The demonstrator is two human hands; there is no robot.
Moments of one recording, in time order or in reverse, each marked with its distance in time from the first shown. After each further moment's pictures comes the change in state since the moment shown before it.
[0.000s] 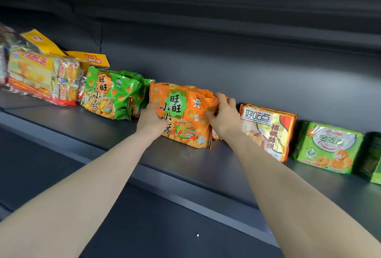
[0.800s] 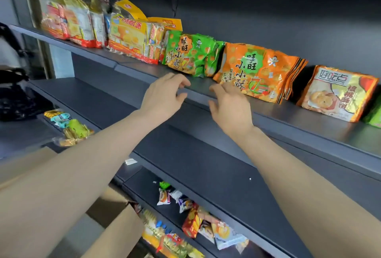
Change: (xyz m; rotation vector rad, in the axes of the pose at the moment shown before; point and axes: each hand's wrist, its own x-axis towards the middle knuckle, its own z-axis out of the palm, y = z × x) left_hand -0.154 -0.089 -0.212 0.494 0.083 0.442; right_hand -0.192 -0.174 0.071 -0.194 0.063 -0.486
